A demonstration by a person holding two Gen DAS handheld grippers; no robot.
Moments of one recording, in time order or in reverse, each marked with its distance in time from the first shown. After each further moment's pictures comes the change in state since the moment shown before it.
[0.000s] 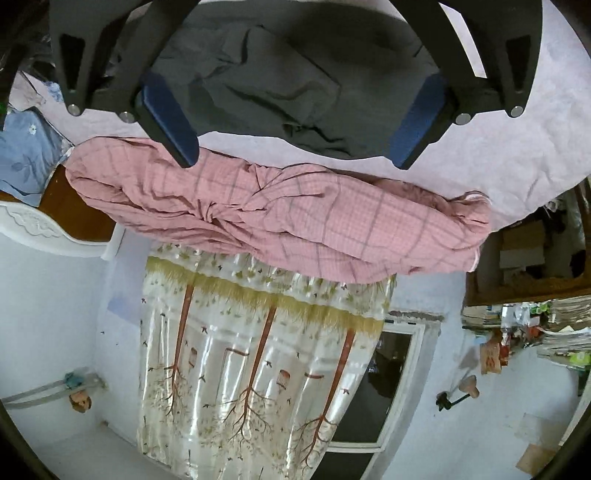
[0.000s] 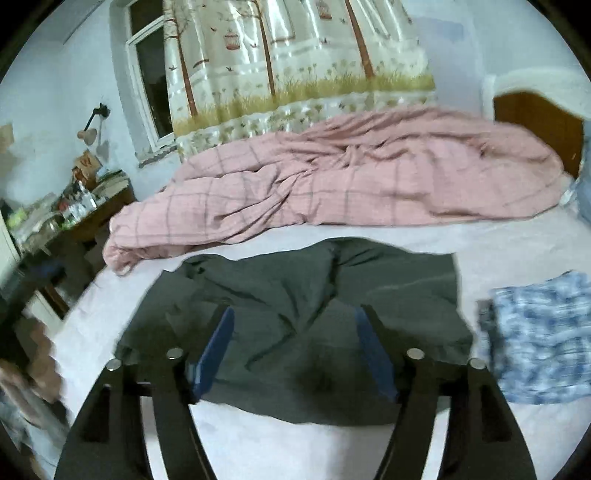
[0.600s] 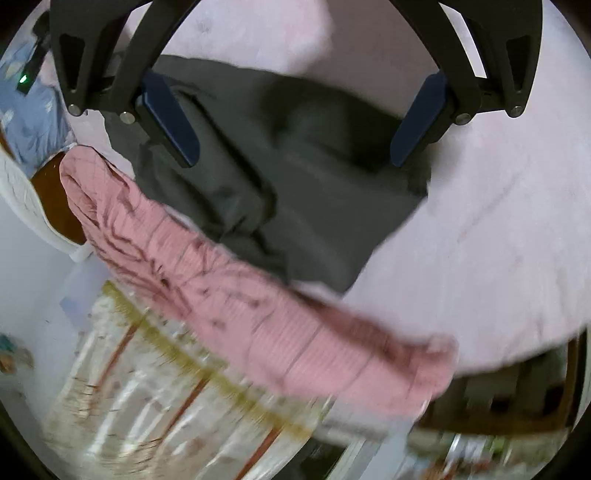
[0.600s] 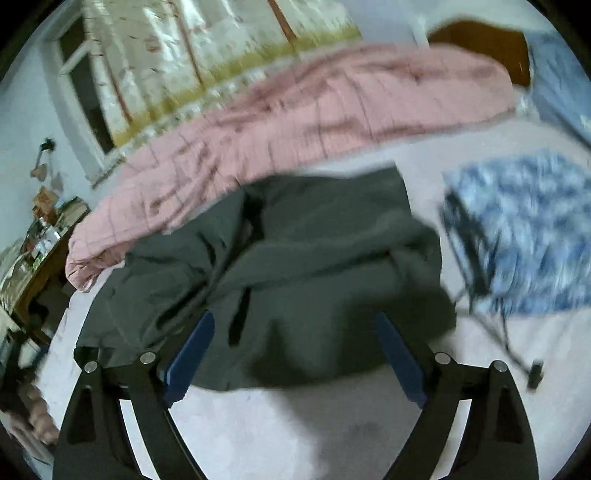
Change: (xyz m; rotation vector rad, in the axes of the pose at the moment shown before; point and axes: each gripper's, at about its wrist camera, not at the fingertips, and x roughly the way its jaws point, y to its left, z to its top) left arm 0.072 0.111 -0.109 -0.326 0.359 0.045; right arm 0.059 -0.080 -0.083 0.327 0.197 -0.085
